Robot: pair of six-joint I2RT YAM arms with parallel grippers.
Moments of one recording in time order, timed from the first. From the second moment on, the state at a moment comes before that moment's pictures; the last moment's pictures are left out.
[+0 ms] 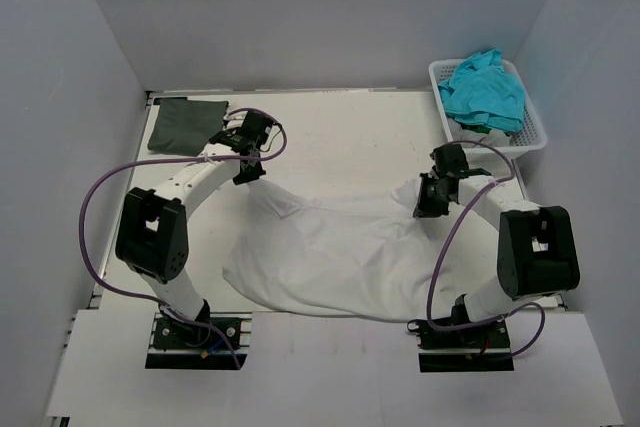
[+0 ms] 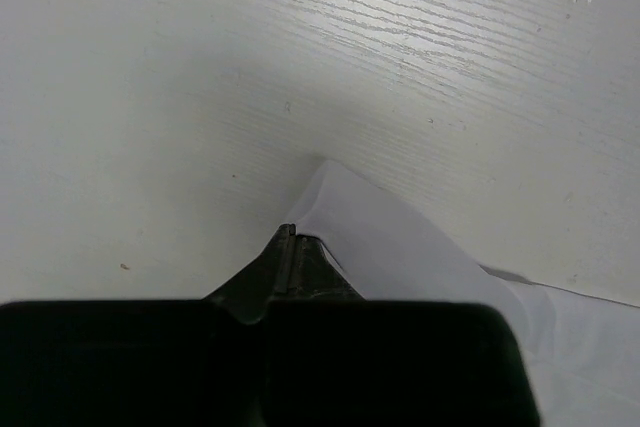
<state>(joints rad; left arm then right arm) -0.40 1.70 1.30 -0.74 -0.44 -0.62 0.16 1.53 0.85 -0.47 -0.14 0.33</state>
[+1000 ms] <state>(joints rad) -0.40 0.93 1.63 -0.61 -0.36 -0.49 0.17 0.96 1.51 -0.70 -0.03 0.25</state>
